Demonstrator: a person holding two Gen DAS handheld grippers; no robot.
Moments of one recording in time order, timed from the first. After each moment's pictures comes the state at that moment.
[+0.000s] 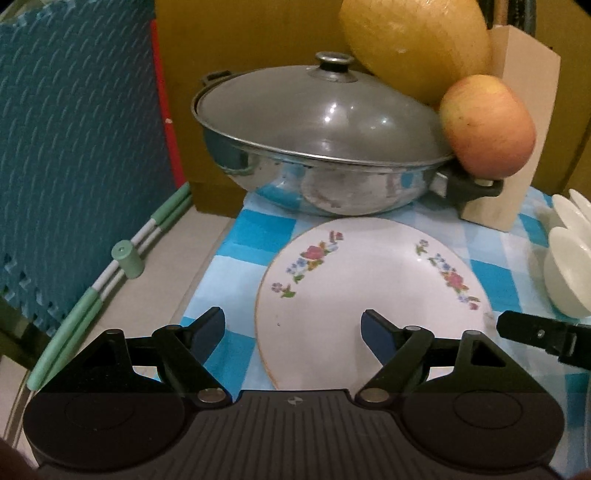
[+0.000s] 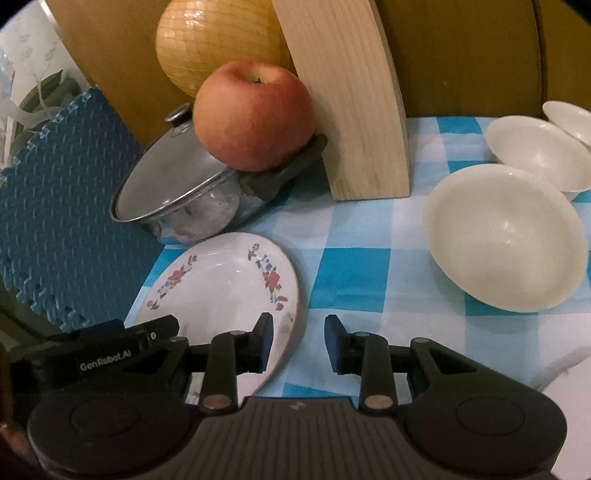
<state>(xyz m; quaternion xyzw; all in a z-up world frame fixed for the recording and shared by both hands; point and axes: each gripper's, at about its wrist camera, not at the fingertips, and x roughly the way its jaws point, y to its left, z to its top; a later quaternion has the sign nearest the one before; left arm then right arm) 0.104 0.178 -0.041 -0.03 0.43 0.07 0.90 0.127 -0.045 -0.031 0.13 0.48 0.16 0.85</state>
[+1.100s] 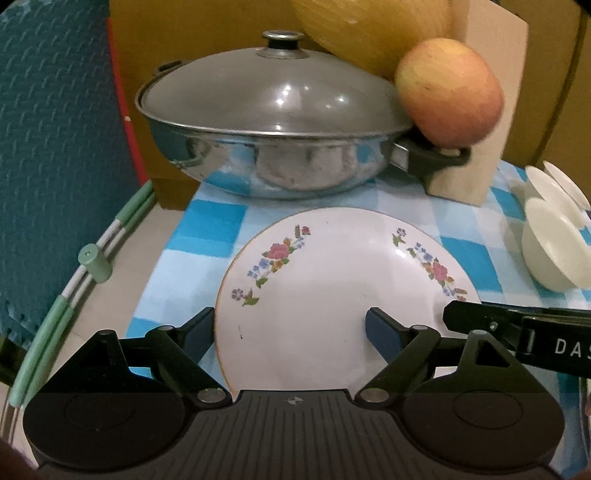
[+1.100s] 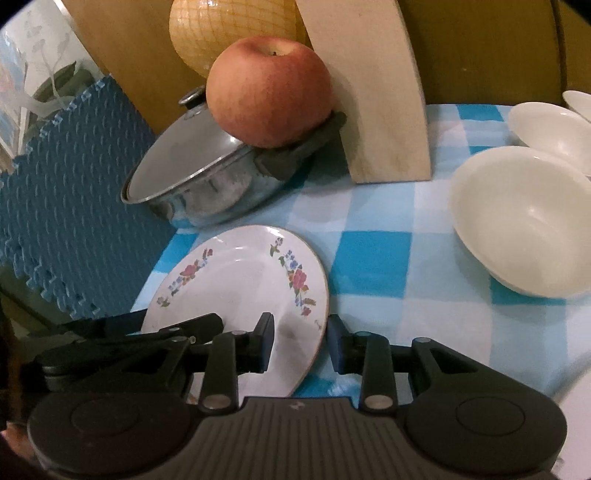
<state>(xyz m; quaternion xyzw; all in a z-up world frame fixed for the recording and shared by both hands) 0.106 0.160 -0.049 -0.02 0.44 0.01 0.90 0.119 -0.039 -0.042 0.13 0.49 0.19 0.84</state>
